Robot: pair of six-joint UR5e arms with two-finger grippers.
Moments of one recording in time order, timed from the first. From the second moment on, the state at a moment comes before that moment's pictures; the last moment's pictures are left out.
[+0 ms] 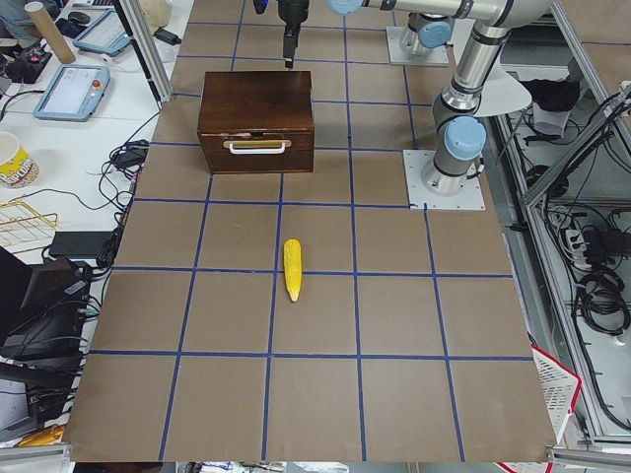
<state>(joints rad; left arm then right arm) -1.58 -1.59 -1.48 -1.57 1.58 0.09 1.60 -1.46 1.49 -1.51 -1.62 -0.05</state>
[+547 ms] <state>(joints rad) -1.57 -1.59 -1.49 -1.58 1.58 0.10 1.60 -1.46 1.49 -1.51 -1.62 -0.05</state>
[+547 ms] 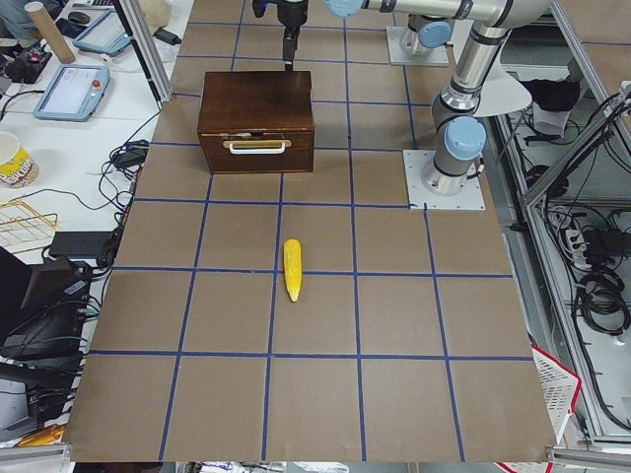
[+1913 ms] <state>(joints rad) -1.22 -1.76 -1.49 -1.57 1.46 0.43 1.60 -1.46 1.49 -1.51 -1.62 -0.05</state>
